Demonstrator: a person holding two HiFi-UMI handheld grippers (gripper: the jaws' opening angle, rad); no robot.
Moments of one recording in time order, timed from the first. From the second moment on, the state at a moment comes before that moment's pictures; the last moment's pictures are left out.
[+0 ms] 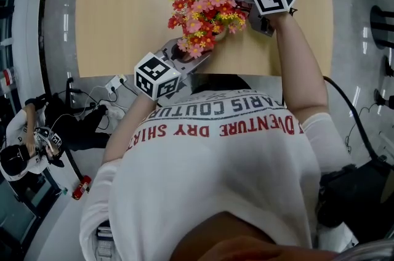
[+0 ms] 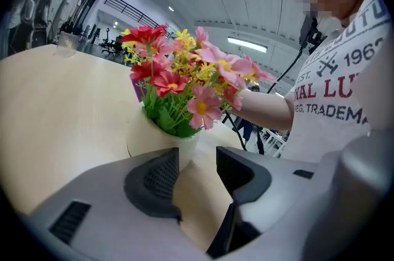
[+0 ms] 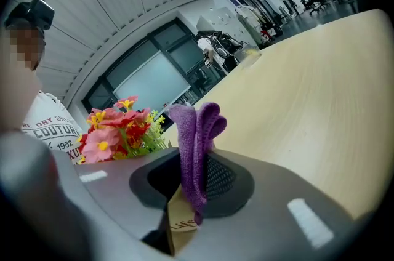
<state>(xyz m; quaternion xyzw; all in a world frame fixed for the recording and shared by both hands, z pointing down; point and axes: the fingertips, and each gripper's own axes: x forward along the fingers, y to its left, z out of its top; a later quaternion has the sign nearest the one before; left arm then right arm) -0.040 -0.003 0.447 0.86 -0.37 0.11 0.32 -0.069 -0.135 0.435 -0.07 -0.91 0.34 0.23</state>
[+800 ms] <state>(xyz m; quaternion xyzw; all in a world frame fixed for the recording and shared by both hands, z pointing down) -0.095 -0.041 0.445 0.89 -0.34 0.17 0.25 0.000 -0.098 0.437 0.09 -0.88 0.43 0.17</state>
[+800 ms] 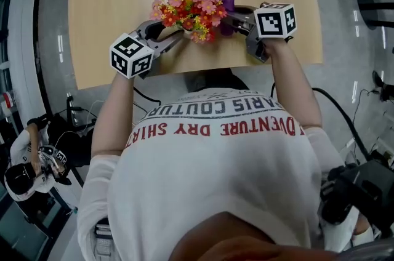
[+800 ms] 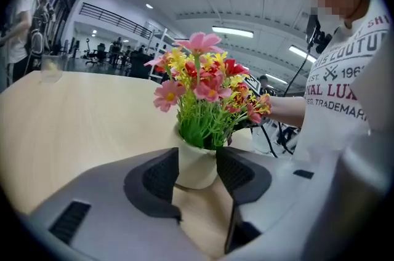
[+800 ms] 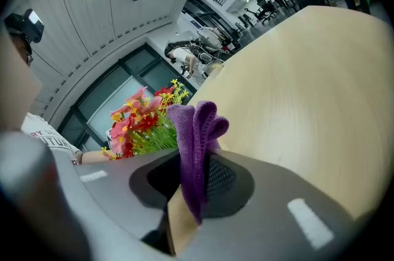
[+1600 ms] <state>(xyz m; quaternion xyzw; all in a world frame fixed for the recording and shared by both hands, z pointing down) -0.092 -0.039 0.444 0.90 -0.30 0.19 0.24 -0.001 -0.114 0.466 0.17 -0.86 0.43 0.21</state>
